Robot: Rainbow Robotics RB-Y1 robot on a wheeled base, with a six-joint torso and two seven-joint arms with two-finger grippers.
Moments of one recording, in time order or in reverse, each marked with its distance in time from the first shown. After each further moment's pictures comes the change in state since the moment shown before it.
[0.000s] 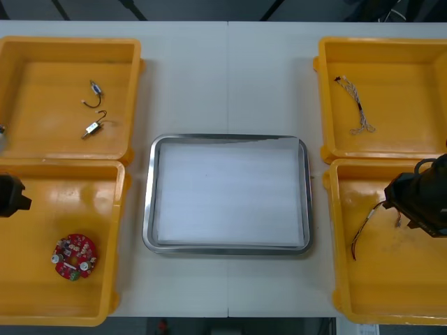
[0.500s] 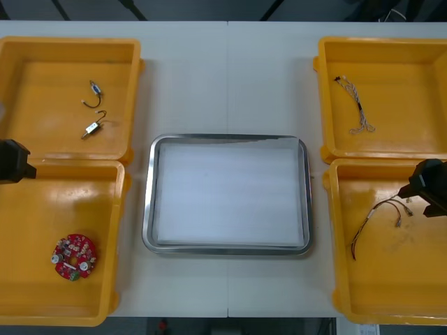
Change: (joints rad) right arm 0.009 -0.120 -0.165 0.006 -0.333 -0.023 0.134; left arm -0.214 -0.079 0.007 0.002 -0.020 0.196 0.185
